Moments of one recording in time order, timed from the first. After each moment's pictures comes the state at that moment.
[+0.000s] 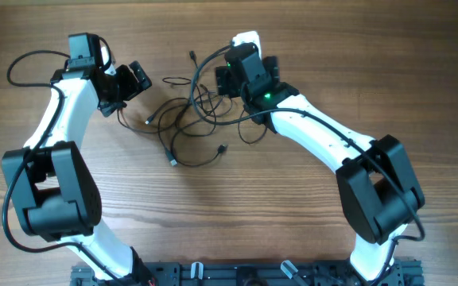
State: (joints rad) left arm 0.13 1.90 1.36 -0.62 0.24 -0.43; right arm 0.59 1.96 1.40 -0.15 0.25 0.25
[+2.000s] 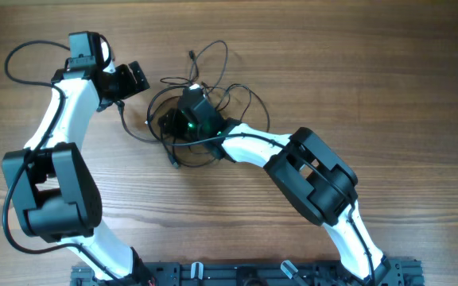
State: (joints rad) left arm 0.12 1.89 1.36 -0.59 0.17 -0.29; right arm 0.81 2.27 1.40 0.20 -0.22 1.06
